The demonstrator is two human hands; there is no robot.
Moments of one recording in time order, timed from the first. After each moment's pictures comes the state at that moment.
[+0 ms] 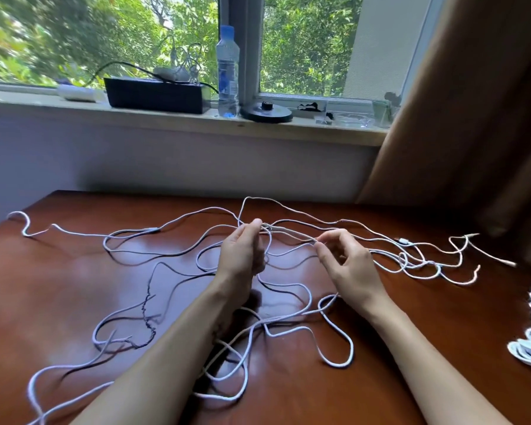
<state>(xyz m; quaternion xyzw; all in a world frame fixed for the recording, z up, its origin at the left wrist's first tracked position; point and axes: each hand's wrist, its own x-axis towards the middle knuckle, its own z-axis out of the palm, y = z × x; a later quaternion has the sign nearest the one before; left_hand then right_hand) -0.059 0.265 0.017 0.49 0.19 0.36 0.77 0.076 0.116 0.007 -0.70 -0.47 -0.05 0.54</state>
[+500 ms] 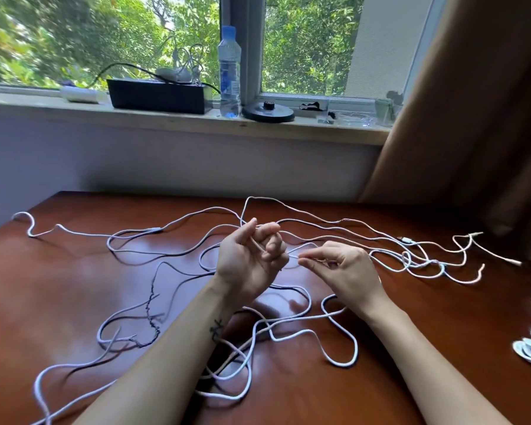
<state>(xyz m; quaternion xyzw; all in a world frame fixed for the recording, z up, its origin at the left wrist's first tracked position) -0.072 0.257 0.032 0.29 0.03 0.22 0.93 0.068 0.118 0.009 -0.70 -0.55 -0.10 0.44</state>
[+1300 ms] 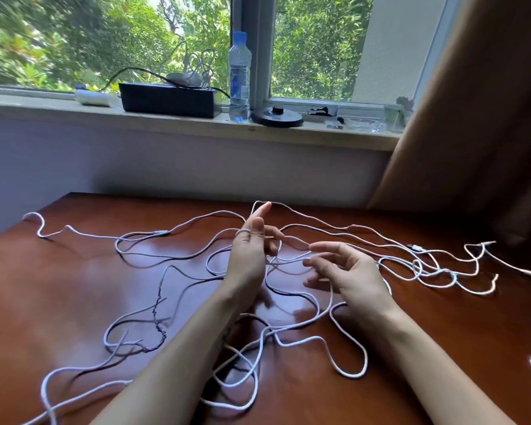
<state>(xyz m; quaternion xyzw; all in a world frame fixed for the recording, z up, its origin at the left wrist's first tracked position) -0.058 0.273 0.015 0.61 0.13 0.43 0.65 0.039 0.123 0.022 -0.58 -0.34 0.23 0.70</state>
